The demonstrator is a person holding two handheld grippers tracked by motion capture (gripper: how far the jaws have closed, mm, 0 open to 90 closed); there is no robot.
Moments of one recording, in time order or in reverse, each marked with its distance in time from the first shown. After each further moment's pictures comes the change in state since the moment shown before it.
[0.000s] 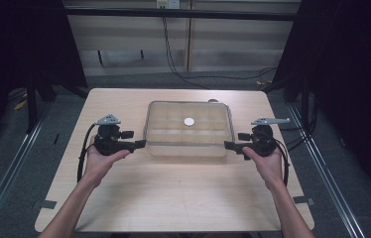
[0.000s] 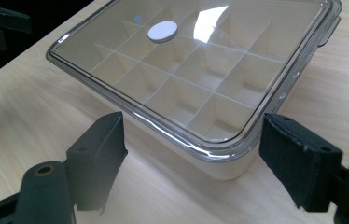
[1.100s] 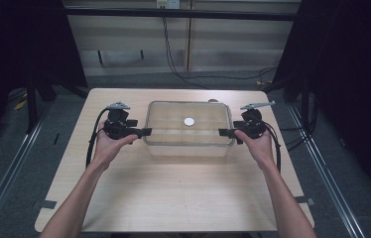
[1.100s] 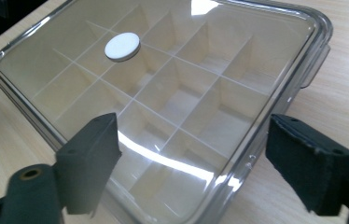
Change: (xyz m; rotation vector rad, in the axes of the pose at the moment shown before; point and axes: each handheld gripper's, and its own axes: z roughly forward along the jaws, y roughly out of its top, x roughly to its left) left arm 0.021 0.030 0.033 0.054 0.051 -0.015; right arm -0.028 0.034 0.044 0.074 -0.031 -0.012
